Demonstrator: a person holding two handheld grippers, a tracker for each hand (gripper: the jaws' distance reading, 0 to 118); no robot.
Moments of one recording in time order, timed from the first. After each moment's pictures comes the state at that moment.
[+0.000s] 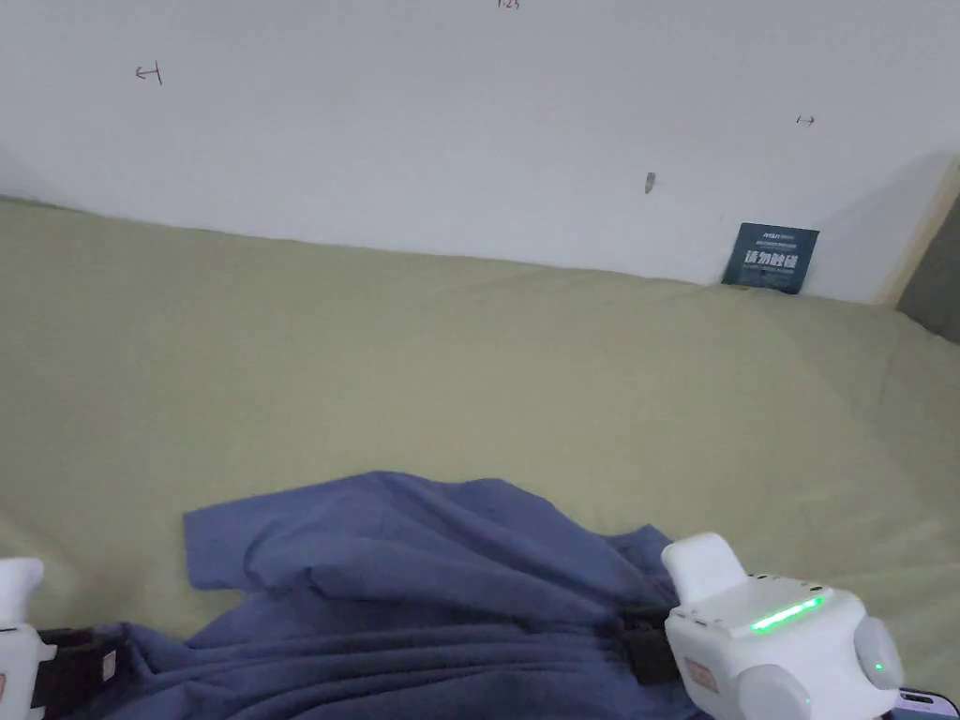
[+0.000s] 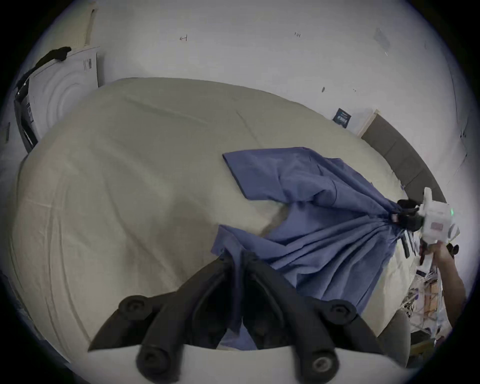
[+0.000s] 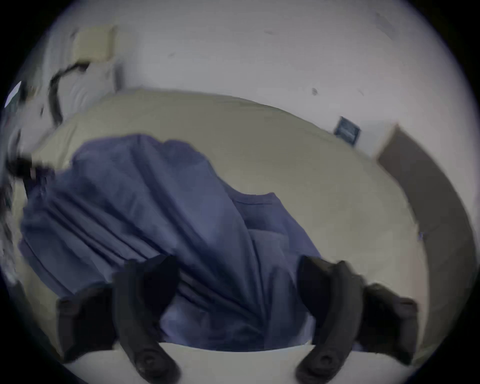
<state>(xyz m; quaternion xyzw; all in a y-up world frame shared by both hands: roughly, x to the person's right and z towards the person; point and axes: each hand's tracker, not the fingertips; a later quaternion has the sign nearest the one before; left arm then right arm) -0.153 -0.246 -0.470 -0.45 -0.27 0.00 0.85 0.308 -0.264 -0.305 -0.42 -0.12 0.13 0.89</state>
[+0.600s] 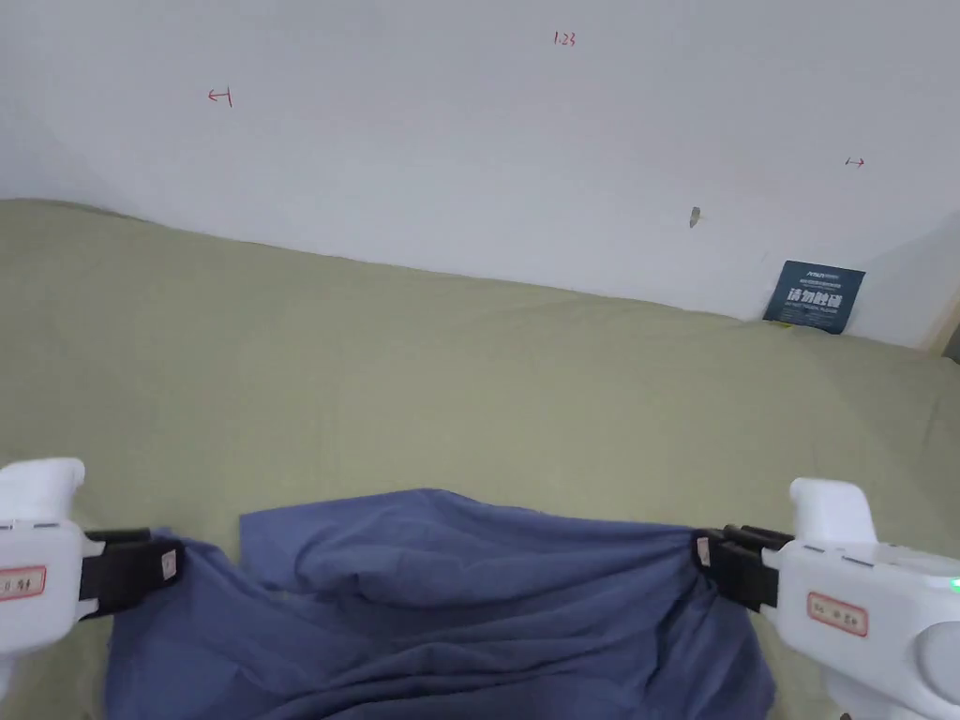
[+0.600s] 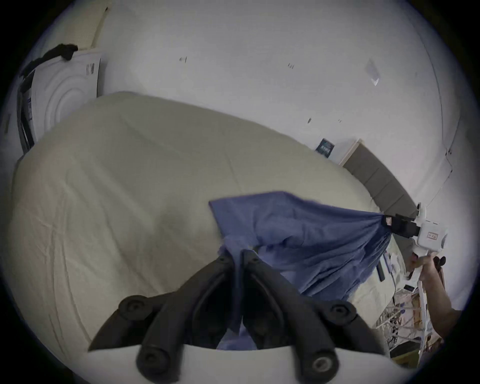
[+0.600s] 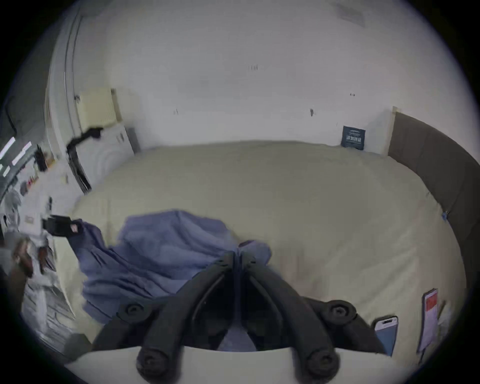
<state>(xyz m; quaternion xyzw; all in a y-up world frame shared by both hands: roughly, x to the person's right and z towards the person) -0.165 -0.182 -0.481 -0.38 -0.31 0.07 0.87 0.330 -0.161 -0.279 -0.27 -0.07 -0.11 0.96</state>
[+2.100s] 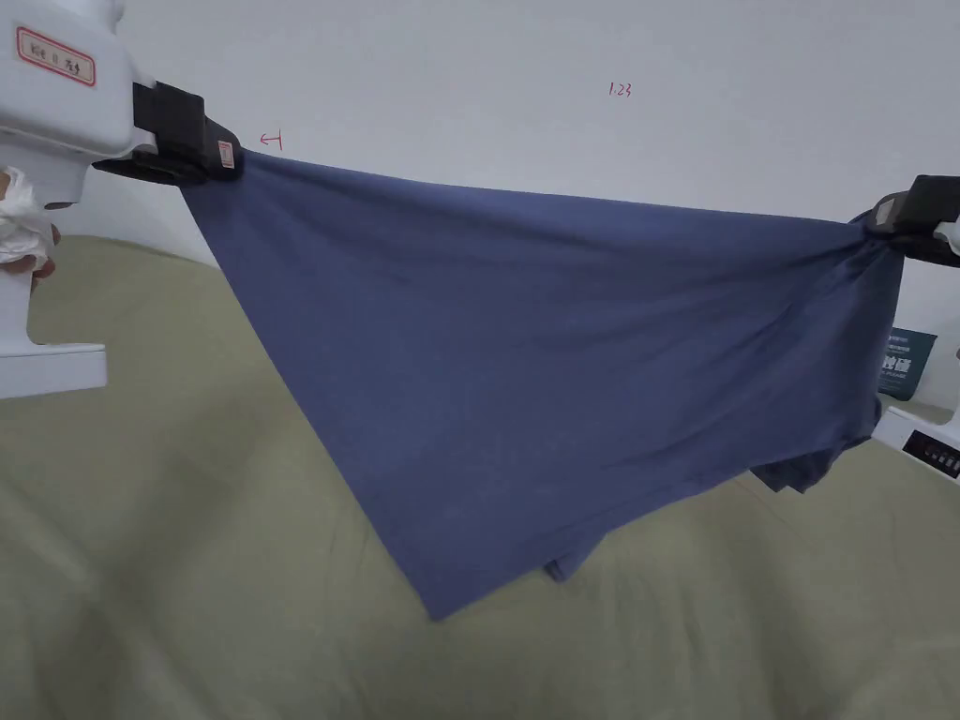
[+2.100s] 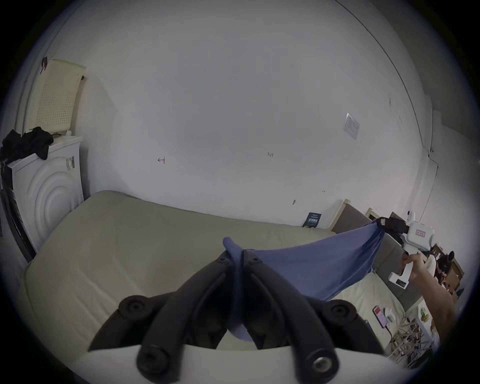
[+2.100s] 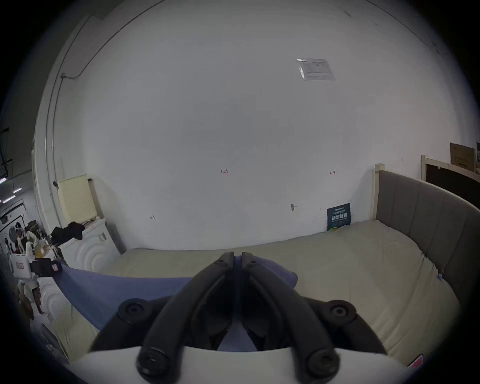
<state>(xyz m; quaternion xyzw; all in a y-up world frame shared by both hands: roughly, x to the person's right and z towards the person) -0.125 0.030 -0.664 -0.22 -0.34 0.08 0.91 0.434 0.043 -0.438 -0.08 -0.17 -0.14 0.97</state>
